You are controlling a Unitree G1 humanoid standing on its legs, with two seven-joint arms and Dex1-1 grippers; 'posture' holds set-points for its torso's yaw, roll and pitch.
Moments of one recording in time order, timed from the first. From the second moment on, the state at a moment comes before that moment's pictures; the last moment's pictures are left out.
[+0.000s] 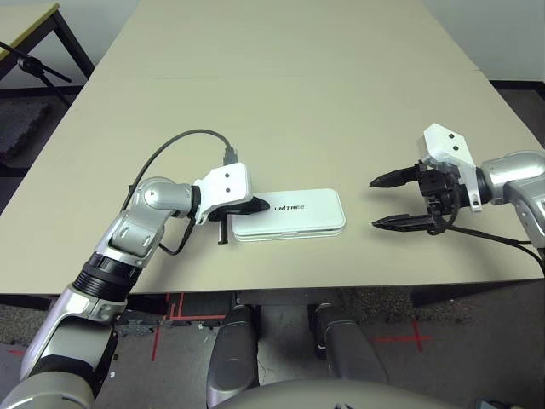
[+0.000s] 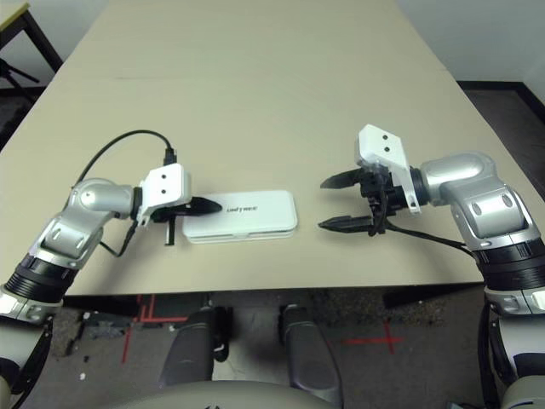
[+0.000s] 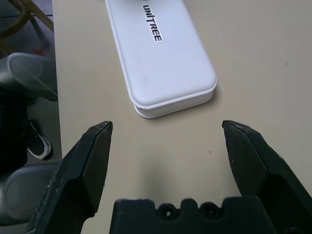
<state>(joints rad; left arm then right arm) -0.49 0.68 -0.30 0.01 -0.04 0.09 -1.13 -0.52 -0.88 0.13 0.00 0.33 0.47 1.40</state>
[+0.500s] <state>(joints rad) -0.49 0.60 -0.20 0.03 -0.13 0.21 -1.07 -0.61 -0.73 0.10 0.11 0.27 0.39 1.18</state>
